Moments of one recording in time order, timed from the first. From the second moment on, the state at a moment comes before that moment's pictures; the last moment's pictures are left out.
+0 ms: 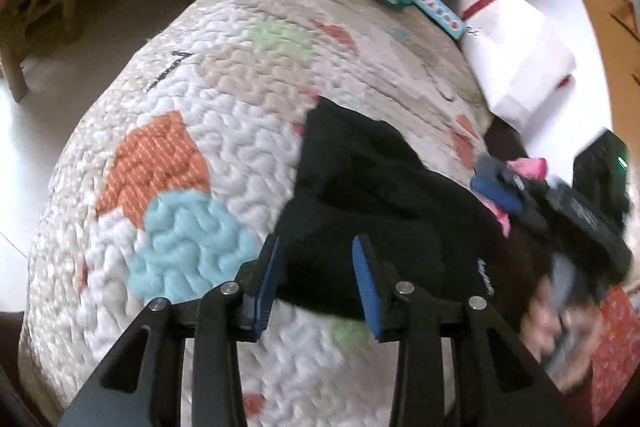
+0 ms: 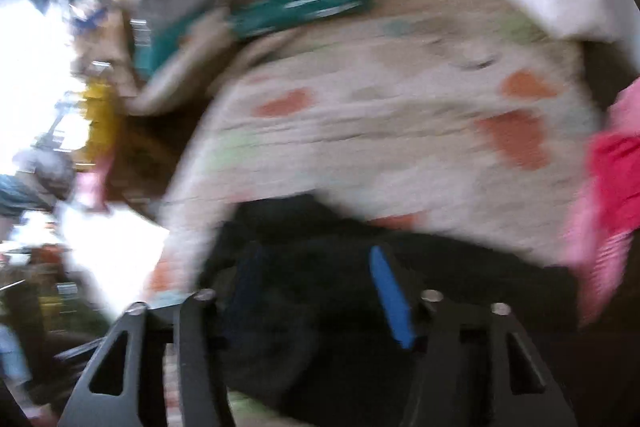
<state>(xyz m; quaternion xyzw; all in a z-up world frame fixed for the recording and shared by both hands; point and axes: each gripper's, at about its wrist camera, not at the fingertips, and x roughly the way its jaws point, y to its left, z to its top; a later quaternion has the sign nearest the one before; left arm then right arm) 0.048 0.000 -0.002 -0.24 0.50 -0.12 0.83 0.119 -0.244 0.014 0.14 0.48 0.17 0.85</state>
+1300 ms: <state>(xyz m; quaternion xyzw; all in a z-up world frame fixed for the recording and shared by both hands) 0.024 0.030 -0.022 -0.24 0.50 -0.08 0.83 0.207 -0.007 -0.035 -0.16 0.57 0.23 0.77</state>
